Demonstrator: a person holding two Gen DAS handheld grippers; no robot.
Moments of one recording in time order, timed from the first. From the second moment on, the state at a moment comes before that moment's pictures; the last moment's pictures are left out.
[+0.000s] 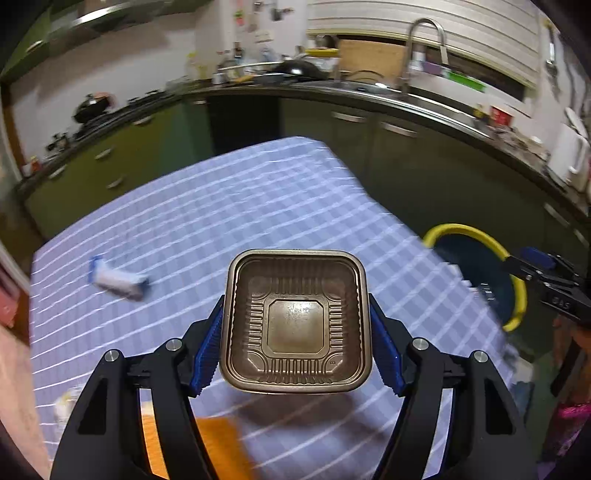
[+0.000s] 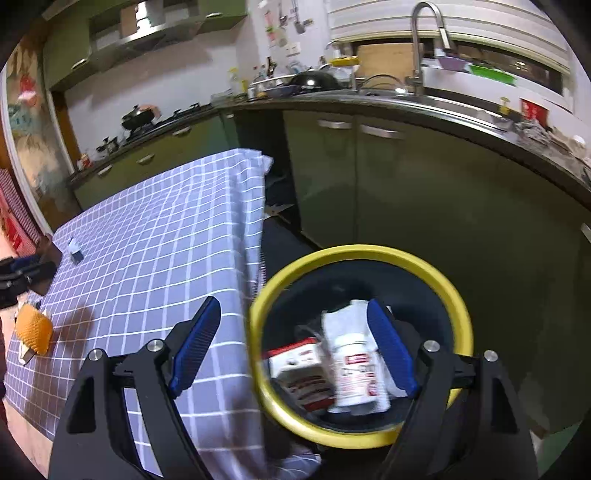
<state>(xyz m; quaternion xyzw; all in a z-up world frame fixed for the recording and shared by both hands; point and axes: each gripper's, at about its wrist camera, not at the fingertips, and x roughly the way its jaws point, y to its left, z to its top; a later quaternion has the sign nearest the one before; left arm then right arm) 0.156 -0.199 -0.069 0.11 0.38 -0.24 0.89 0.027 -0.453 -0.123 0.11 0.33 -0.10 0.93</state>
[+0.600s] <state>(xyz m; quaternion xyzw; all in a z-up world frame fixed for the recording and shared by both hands) 0.142 -0.407 -0.113 0.17 0.40 -0.36 0.82 -0.039 -0.550 -0.130 0.16 0.29 -0.20 0.92</state>
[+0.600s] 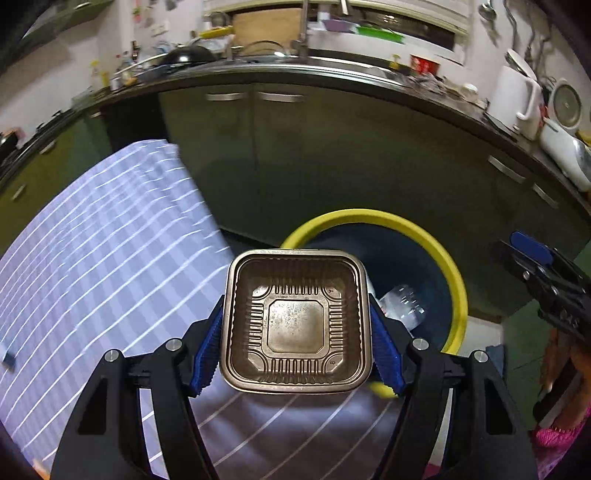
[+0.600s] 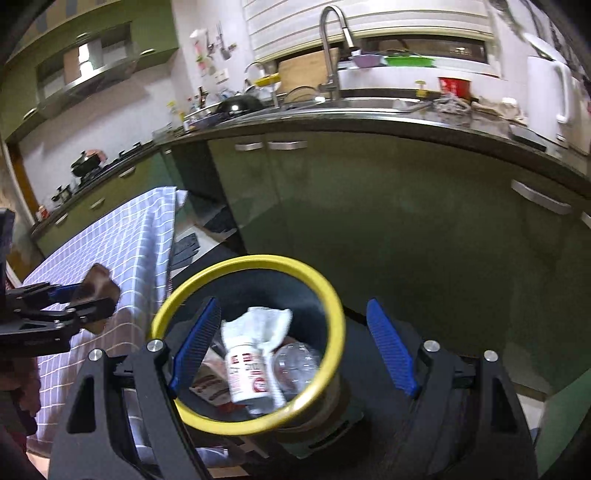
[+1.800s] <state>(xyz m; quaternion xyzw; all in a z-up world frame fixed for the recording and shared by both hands) 0.073 -0.199 -0.058 0.06 0.35 -0.27 0.89 0.048 -0.422 -0.139 0.12 0.35 0.02 0.93</state>
